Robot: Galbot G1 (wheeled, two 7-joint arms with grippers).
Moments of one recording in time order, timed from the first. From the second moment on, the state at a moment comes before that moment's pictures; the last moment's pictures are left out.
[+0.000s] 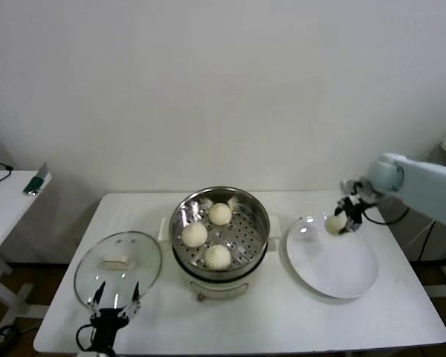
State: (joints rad) left arm 1.69 -1.43 -0.64 -1.83 -0.07 -0.17 -0.02; right arm 0.68 0.76 -1.61 1.15 0.48 -0.18 -0.97
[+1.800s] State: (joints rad) left arm 1.71 -1.43 -0.66 -1.88 -0.09 -0.17 -0.02; right arm 0.81 1.15 -1.70 1.46 0.84 -0.42 -0.71
